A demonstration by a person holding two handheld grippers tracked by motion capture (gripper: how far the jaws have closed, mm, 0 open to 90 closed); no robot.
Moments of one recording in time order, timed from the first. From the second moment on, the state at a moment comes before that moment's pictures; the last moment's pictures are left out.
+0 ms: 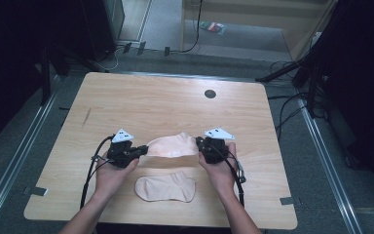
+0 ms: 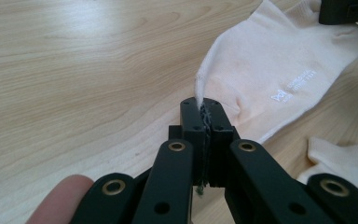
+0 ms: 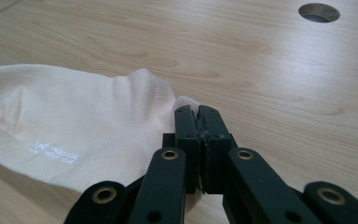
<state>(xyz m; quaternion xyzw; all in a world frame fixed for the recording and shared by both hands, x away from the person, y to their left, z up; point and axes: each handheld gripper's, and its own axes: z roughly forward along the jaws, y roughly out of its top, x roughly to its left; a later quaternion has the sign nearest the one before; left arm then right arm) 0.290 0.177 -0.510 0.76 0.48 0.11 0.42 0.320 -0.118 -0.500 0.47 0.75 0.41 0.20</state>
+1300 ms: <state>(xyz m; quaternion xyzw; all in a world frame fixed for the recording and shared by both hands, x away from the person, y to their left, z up) 0.202 0.196 -0.527 0.79 0.45 0.07 0.40 0.217 -0.113 -0.518 0.45 0.78 0.41 0.17</state>
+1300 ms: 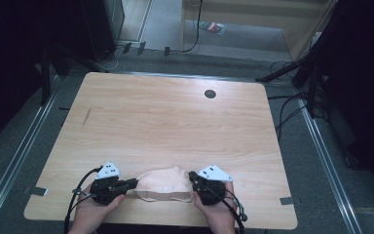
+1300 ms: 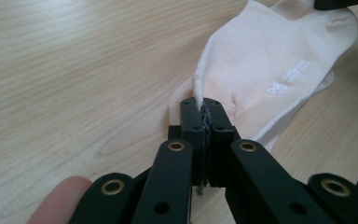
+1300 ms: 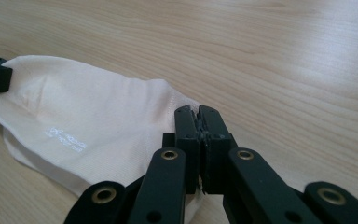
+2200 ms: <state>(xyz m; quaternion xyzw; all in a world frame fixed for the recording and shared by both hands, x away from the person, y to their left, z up) 0.189 0.187 -0.542 0.81 0.44 0.12 0.36 0.194 -0.110 -0.533 0.42 0.80 0.40 0.14</state>
